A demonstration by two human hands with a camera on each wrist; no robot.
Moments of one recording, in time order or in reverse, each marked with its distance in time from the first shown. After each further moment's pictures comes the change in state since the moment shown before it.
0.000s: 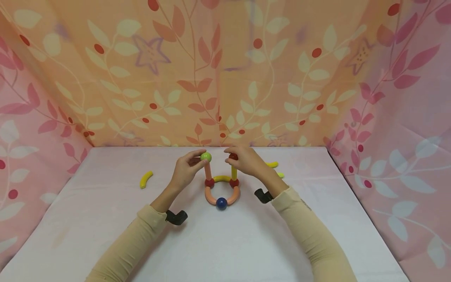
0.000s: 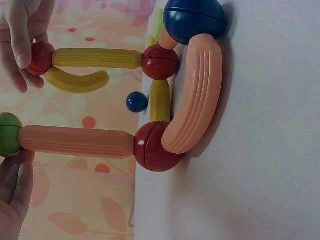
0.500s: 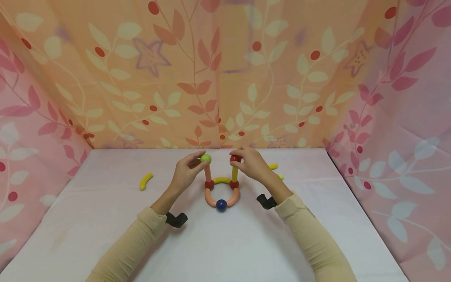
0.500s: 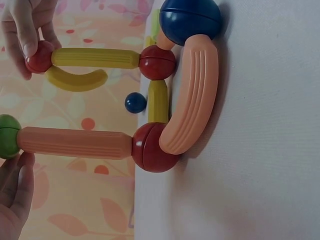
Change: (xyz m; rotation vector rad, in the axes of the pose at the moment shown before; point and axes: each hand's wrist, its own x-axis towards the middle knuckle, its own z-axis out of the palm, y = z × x) left_hand -0.002 0.000 0.001 -0.006 0.005 0.007; right_hand -0.014 0.004 -0.002 -0.018 0.099 0.066
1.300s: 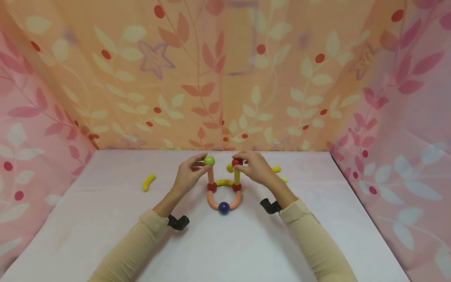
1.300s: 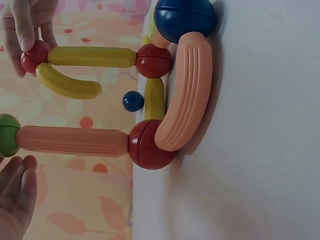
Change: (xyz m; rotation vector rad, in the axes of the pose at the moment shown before) left_hand -0.003 0.001 -0.002 0.019 0.012 -0.006; right_hand -0.004 0.007 0.003 0.151 0.031 -0.088
